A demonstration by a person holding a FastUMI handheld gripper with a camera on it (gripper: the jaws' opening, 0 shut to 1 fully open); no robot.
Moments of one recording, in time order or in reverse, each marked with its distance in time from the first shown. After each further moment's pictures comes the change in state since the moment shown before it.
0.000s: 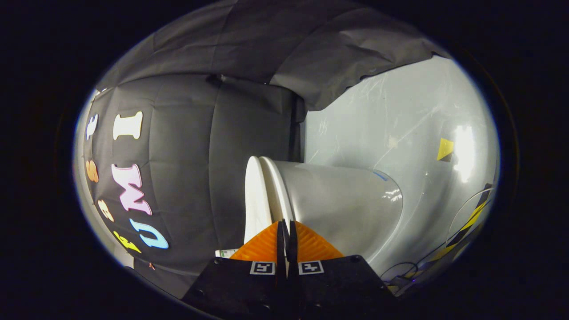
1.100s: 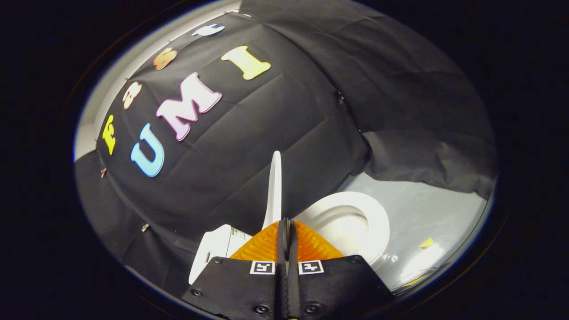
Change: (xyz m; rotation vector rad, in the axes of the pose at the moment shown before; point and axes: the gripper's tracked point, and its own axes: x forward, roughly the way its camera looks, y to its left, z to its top) arm -0.091 0.274 -0.110 -0.759 -0.180 0.050
